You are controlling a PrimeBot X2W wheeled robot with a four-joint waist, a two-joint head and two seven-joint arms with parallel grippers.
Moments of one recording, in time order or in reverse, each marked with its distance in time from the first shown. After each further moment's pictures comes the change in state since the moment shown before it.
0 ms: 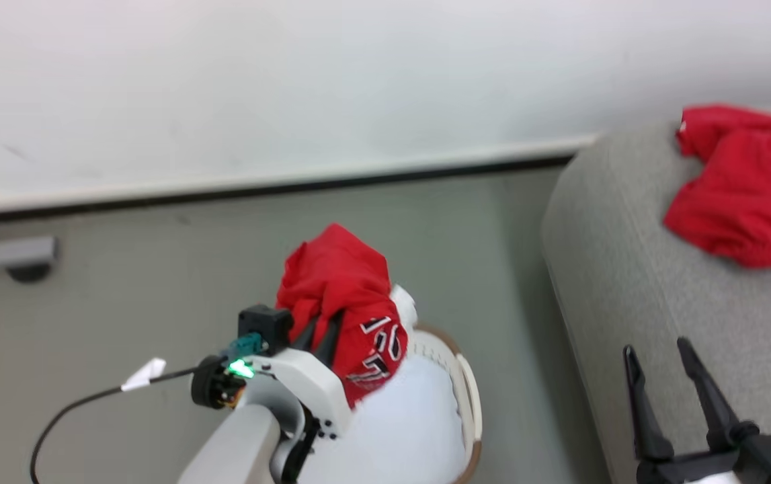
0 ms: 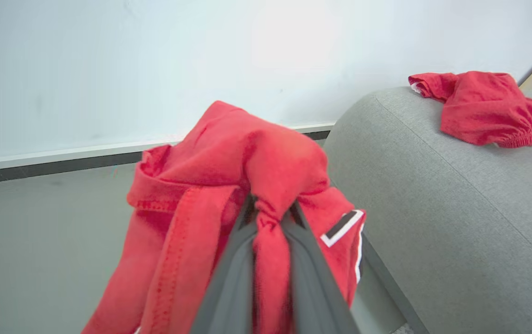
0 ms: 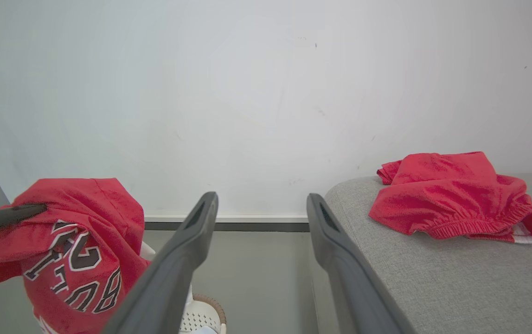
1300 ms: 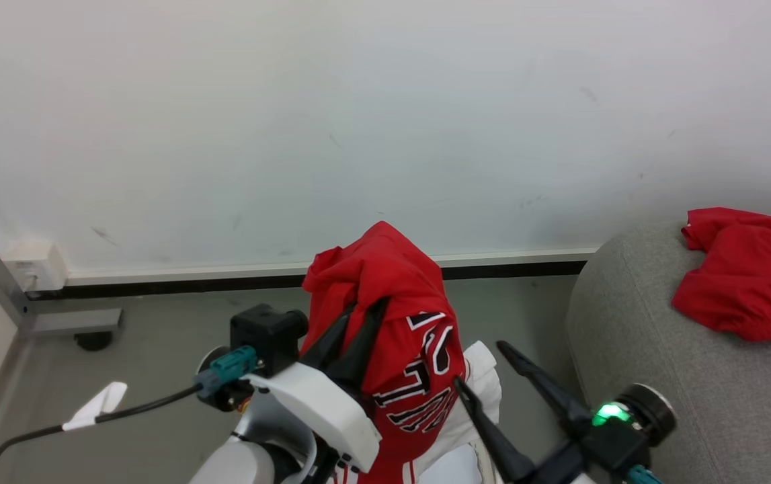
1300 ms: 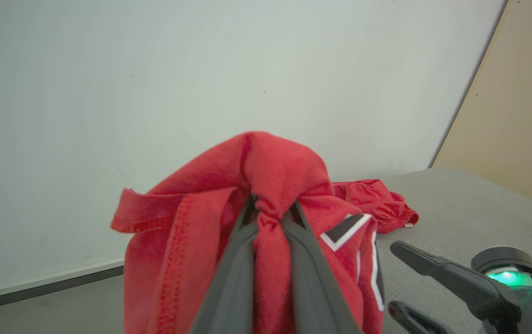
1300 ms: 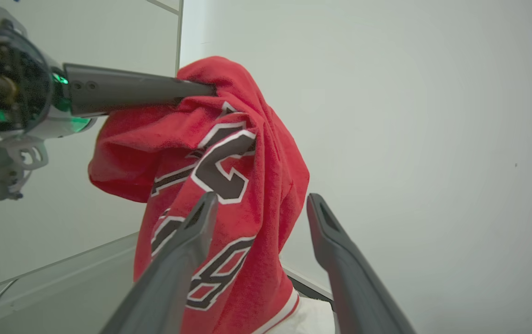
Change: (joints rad) left arm 0.268 0.119 -0.026 -0.869 -0.046 0.156 0.341; right arm -0.172 -0.118 0.490 0.033 0.058 0.000 0.020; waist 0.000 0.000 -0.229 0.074
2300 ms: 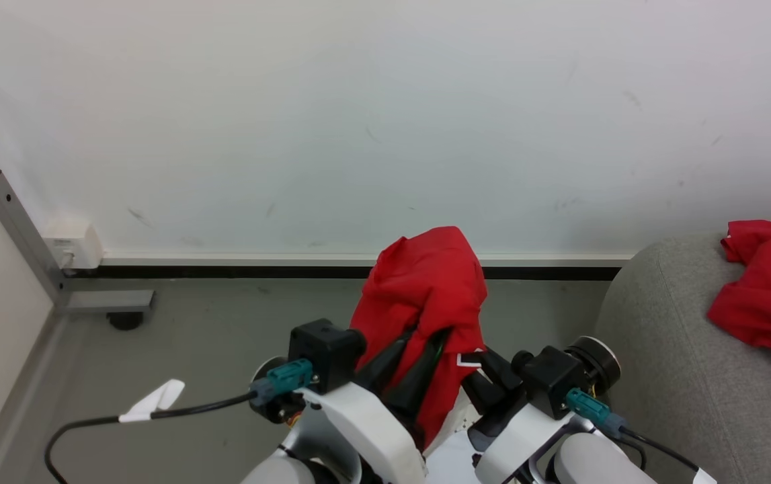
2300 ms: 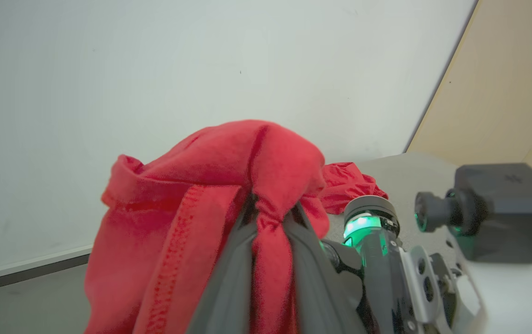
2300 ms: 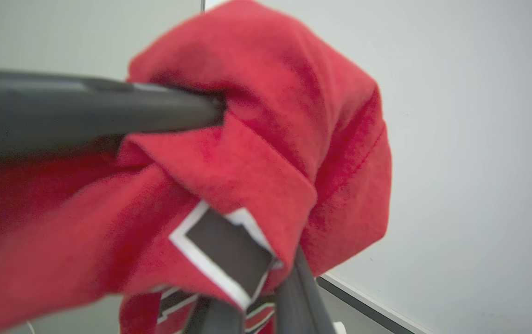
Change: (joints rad) left arm -0.007 -0.039 -0.104 -0.018 -0.020 -0.020 0.049; right arm -0.269 0.117 0.124 0.350 0.114 0.000 -0.018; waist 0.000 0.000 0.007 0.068
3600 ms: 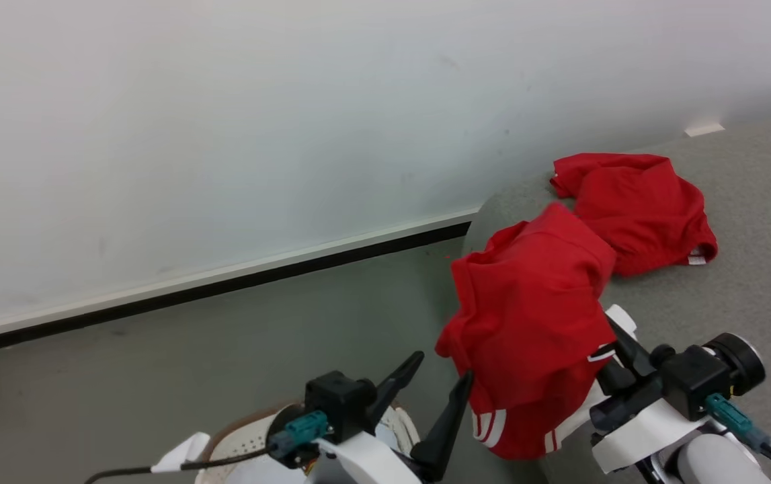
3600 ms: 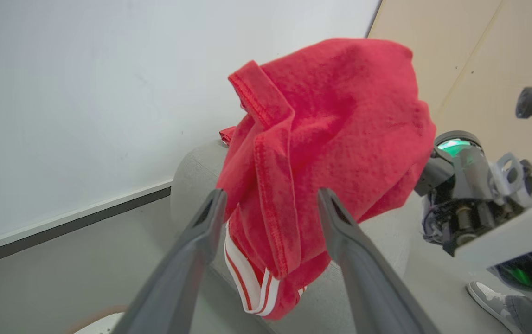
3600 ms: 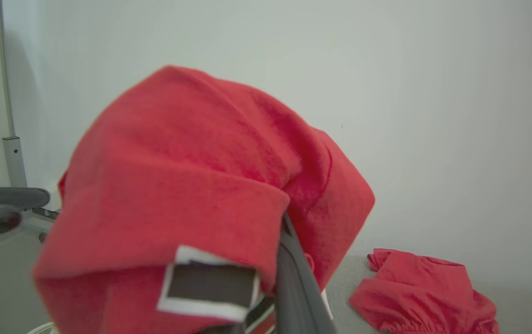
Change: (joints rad) left arm 0.063 -0.016 -0.050 0.133 -0.001 -0.012 -0.169; right arm 0.130 -0.180 -0.245 -0.183 -0.078 0.000 0.000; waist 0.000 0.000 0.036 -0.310
